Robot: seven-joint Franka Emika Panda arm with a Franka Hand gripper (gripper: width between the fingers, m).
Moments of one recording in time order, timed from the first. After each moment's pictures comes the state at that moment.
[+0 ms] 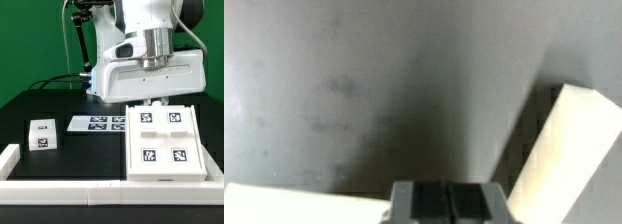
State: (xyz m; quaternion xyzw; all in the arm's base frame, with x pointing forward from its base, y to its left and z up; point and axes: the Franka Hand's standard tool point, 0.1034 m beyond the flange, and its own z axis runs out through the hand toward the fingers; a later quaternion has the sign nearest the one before) arm 0.518 0.069 0.088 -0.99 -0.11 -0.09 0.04
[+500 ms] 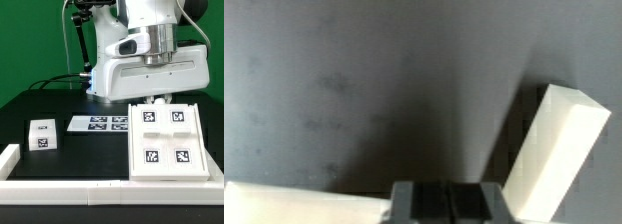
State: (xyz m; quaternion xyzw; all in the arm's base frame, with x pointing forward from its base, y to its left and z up) arm 0.518 0.073 0.089 -0.99 -0.12 -0.07 0.04
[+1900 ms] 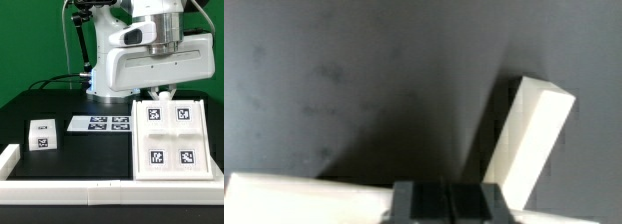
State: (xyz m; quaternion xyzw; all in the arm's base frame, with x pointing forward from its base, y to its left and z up) arm 0.530 0.081 0.116 -0.99 -0.13 -0.04 0.04
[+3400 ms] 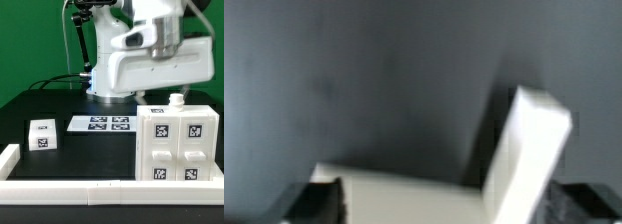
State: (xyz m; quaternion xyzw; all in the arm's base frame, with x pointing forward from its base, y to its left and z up) arm 0.485 0.073 0.087 -0.99 -0.13 -0.05 0.04
